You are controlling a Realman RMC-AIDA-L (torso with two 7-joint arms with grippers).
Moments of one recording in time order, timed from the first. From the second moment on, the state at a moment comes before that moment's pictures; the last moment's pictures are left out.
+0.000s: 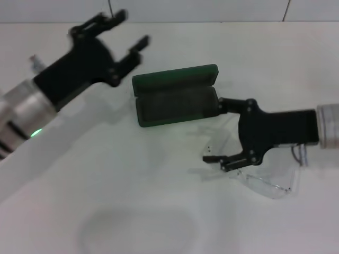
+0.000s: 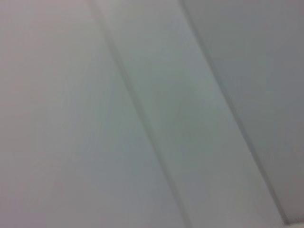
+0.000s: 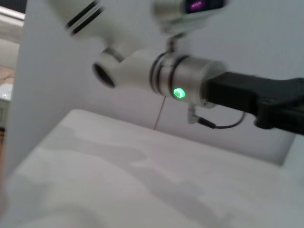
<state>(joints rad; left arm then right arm) -0.31 -2.09 1.39 0.63 0.81 1.27 -0.49 0.50 1.99 -1.42 -0.76 -1.47 -1.39 0.88</state>
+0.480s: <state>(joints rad) -0.32 -2.03 1.21 0.45 0.83 1.30 -0.78 0.58 2.01 -1.40 -1.40 -2.17 -1.64 1.89</state>
